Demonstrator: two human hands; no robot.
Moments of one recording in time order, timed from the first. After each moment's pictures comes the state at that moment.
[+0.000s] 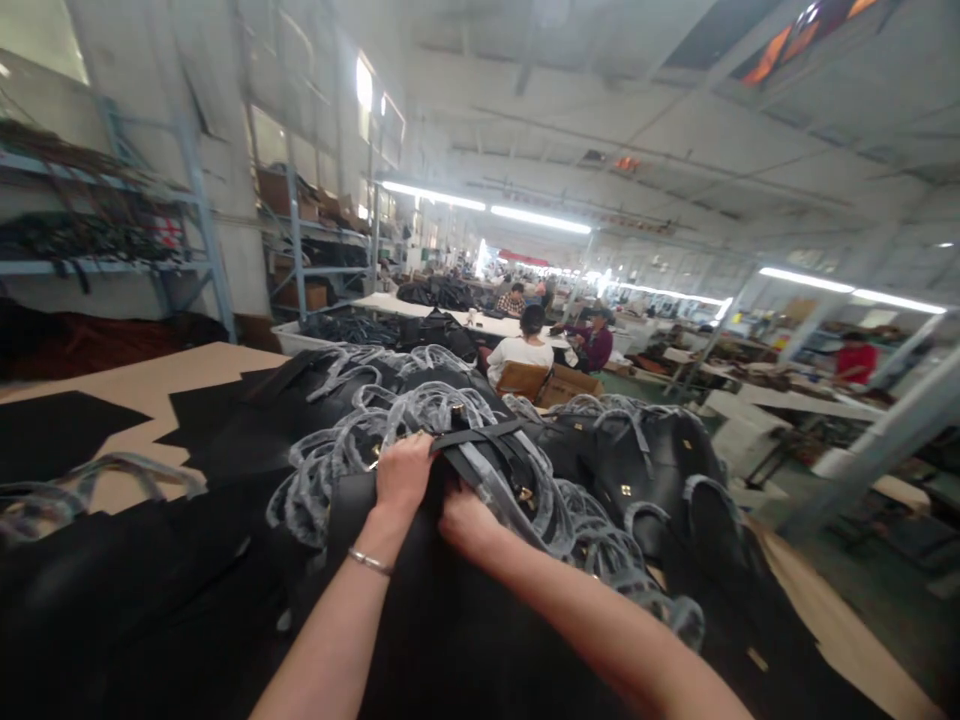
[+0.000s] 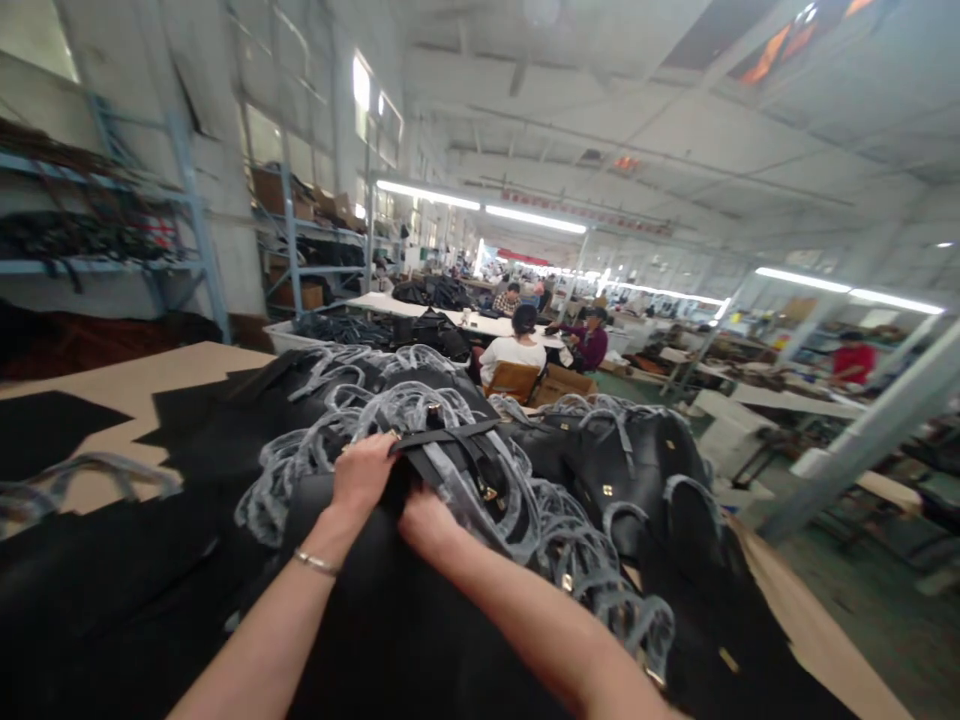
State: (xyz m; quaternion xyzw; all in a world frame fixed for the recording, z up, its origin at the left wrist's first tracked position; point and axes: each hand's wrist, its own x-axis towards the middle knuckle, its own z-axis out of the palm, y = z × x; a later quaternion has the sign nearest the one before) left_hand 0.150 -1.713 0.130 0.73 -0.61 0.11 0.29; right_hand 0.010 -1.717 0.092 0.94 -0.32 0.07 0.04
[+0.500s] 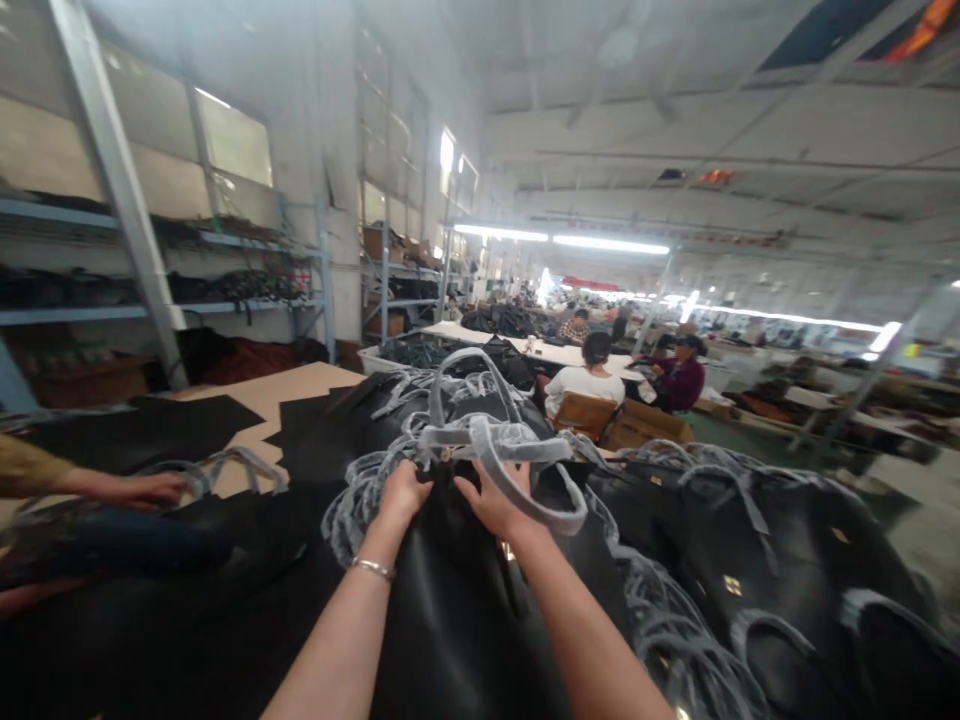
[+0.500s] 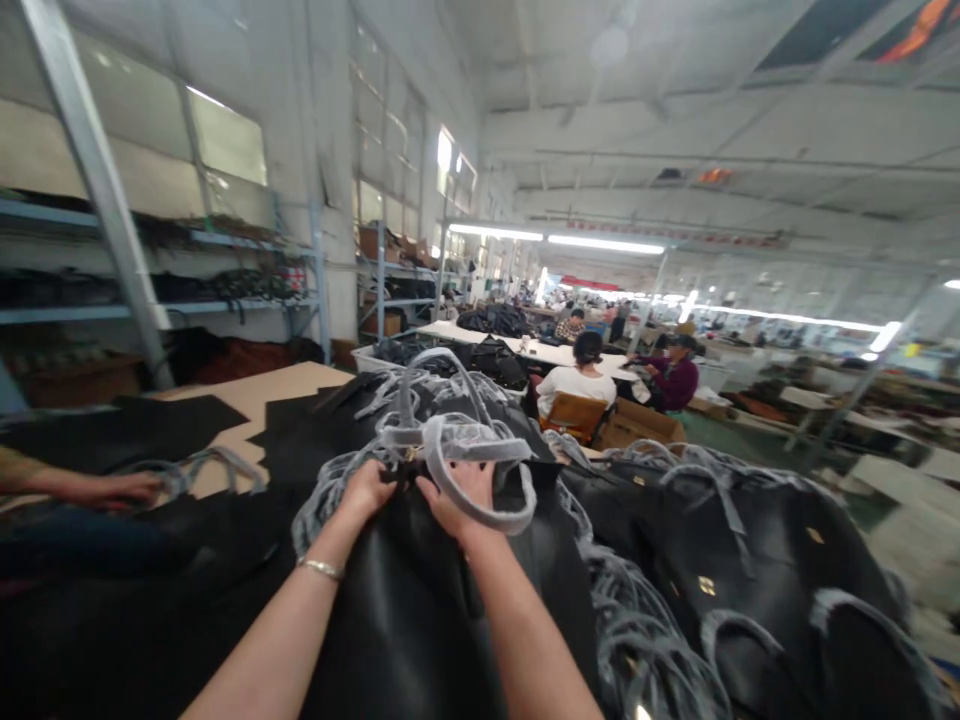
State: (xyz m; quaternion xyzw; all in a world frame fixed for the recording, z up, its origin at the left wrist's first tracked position) left_hand 0.216 -1.737 0.129 0.81 -0.36 -0.15 0.44; right_hand 0.039 -1.794 0.143 0.89 -0.37 0.25 0.03
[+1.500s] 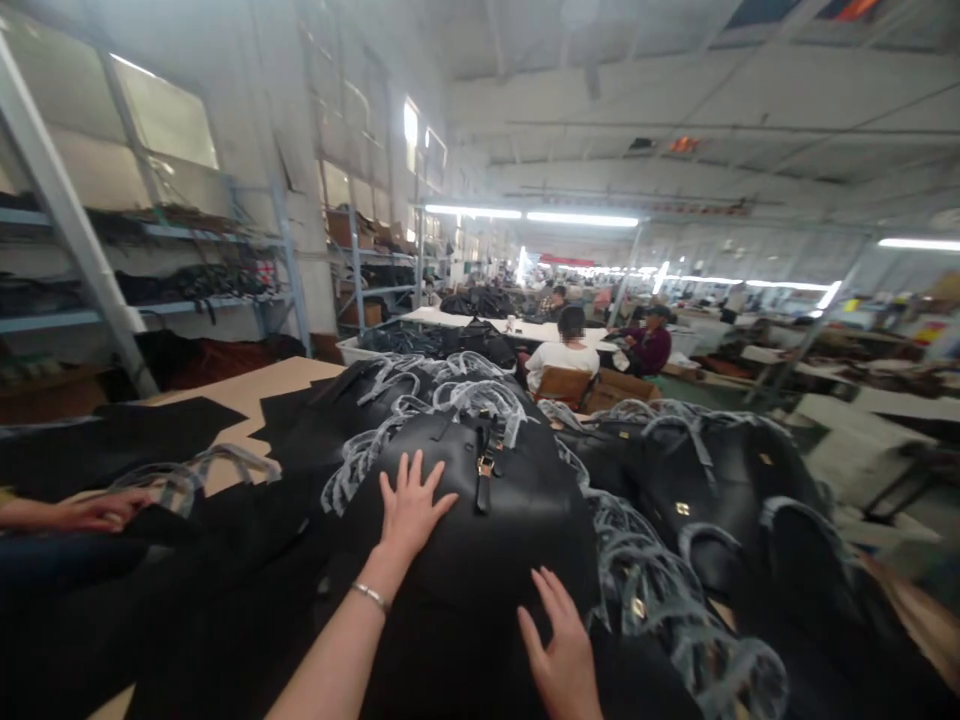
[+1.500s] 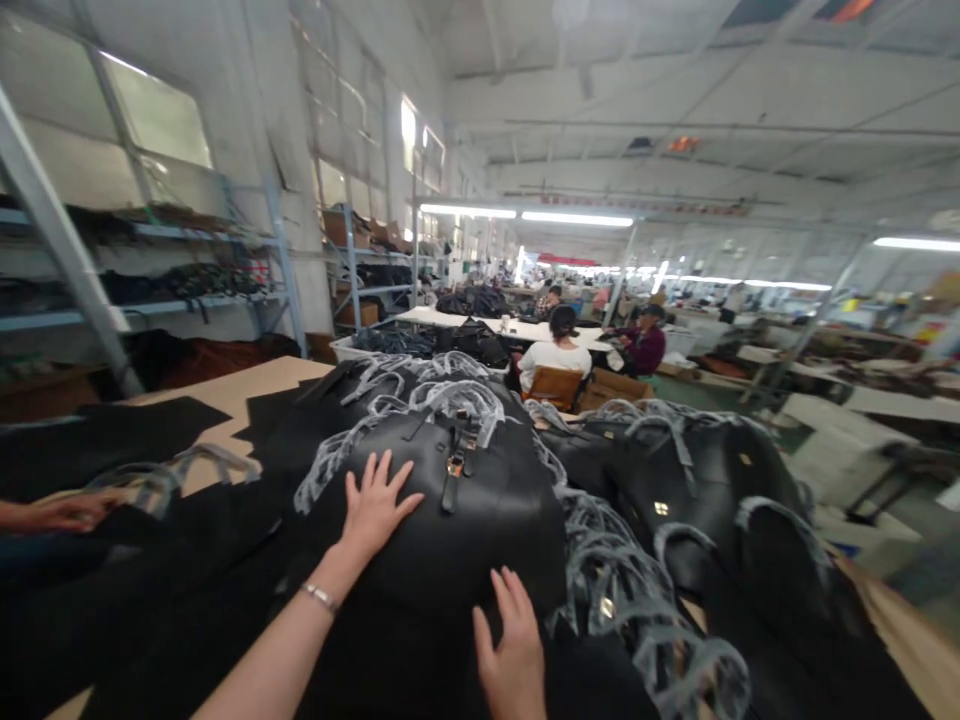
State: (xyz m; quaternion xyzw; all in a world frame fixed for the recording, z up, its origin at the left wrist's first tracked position) left_hand 0.151 -1.672 0.065 0.77 -0.58 0.16 0.19; right_hand -0.130 -1.631 -0.021 0.77 -0.50 0.39 -0.13
